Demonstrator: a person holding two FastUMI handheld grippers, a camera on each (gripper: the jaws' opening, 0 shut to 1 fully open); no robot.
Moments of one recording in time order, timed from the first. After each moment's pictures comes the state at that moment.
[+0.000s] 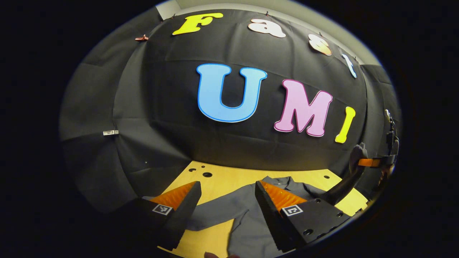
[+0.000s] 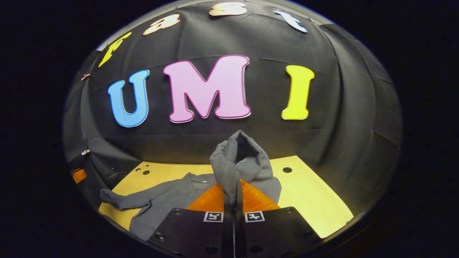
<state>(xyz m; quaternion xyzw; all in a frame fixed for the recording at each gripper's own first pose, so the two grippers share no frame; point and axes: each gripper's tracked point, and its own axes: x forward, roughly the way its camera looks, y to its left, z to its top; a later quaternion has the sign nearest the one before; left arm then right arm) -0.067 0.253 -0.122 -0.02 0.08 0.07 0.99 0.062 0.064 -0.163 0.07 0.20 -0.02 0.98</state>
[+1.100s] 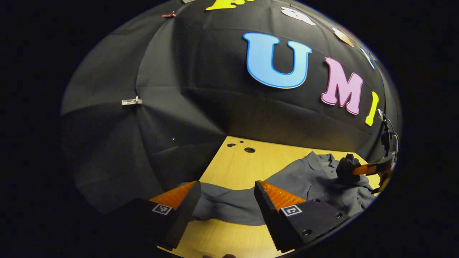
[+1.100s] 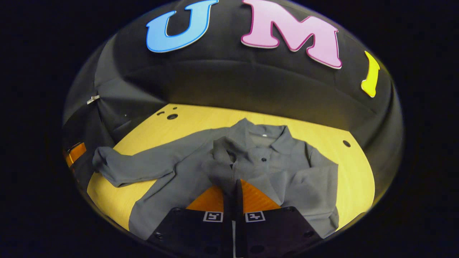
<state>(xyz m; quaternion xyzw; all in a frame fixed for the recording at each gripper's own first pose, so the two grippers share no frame) -0.063 0.429 -0.255 -0.04 0.16 0.15 0.98 0.076 0.278 -0.358 -0.01 0.38 0.10 0.92</state>
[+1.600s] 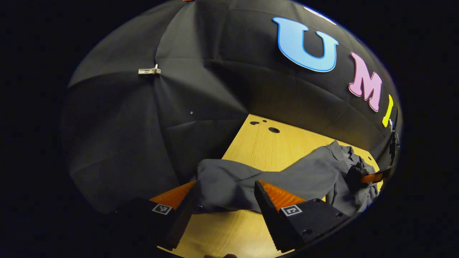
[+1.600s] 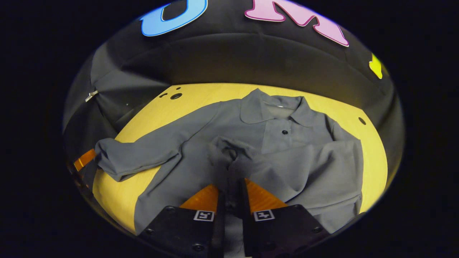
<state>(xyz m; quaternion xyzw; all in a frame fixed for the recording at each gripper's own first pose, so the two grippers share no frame) -0.066 0.477 -0.320 -0.08 0.23 0.20 0.95 0.050 0.314 -0.399 0.04 0.45 0.12 0.88</state>
